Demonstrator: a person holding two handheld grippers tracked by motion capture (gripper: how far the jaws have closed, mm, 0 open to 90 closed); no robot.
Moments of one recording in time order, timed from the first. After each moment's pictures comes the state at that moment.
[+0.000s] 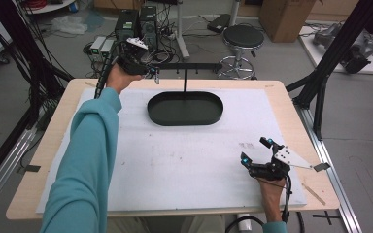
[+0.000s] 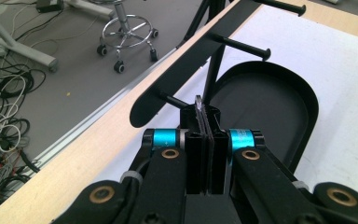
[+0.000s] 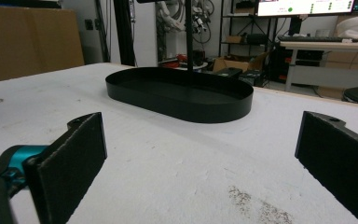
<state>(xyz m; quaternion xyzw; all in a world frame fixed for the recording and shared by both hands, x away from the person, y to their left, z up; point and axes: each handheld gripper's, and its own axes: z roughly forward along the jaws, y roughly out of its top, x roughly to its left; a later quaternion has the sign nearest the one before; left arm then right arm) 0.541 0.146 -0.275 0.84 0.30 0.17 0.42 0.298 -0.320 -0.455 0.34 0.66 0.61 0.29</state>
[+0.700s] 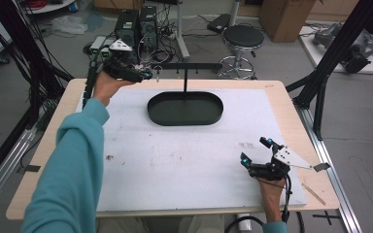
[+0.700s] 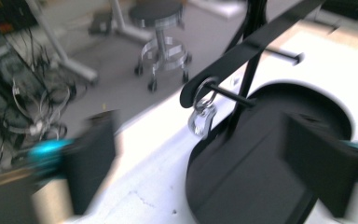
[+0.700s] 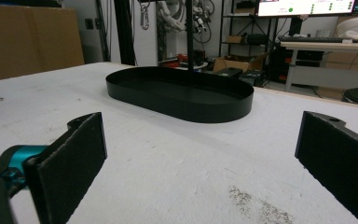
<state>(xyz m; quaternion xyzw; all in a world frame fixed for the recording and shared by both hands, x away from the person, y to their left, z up) 0.501 0.187 -0.276 0.77 0.34 0.24 0.48 0.297 -0.320 -0.455 0.33 0.66 0.61 0.29</state>
